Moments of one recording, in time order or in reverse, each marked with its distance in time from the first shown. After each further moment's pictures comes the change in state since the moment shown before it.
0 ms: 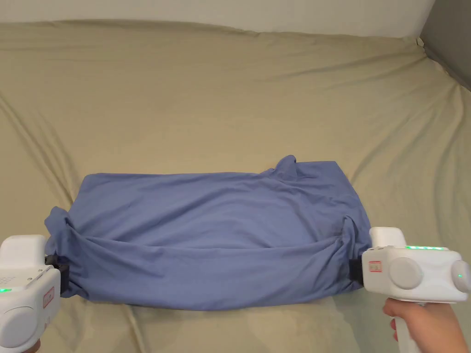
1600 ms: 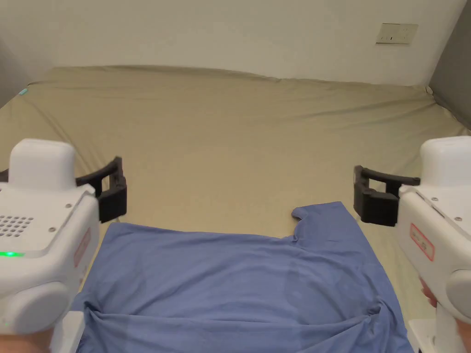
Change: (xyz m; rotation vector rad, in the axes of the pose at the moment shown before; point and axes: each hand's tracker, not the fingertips) left arm 0.034 0.075 0.230 0.639 -0.035 -0.042; right arm -0.104 -0.003 0.278 0.819 -0.032 0.236
